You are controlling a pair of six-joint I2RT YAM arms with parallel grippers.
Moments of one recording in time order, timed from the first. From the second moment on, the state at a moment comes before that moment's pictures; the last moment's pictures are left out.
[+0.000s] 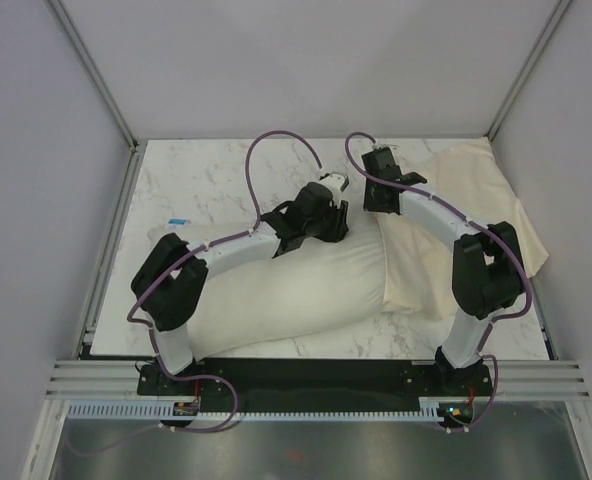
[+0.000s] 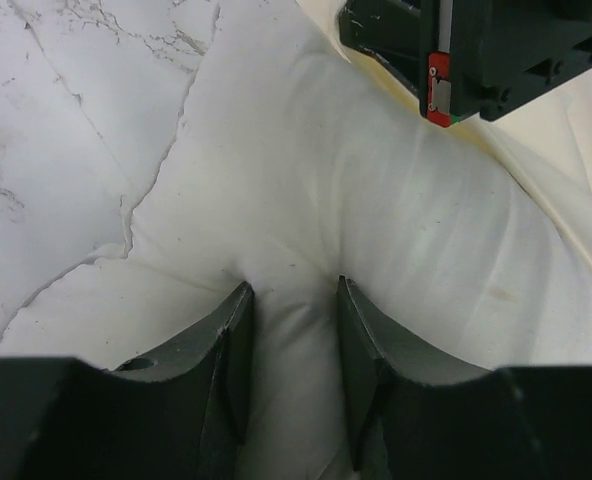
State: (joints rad) left arm -0.82 1.83 1.29 -0.06 -0.01 -0.34; right arm 0.38 1.80 1.38 -0.49 0.31 0.42
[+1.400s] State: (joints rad) left arm -0.92 1.72 1.09 0.16 -0.21 -0.55; right arm 0.50 1.29 0.98 -0.40 0.18 0.51
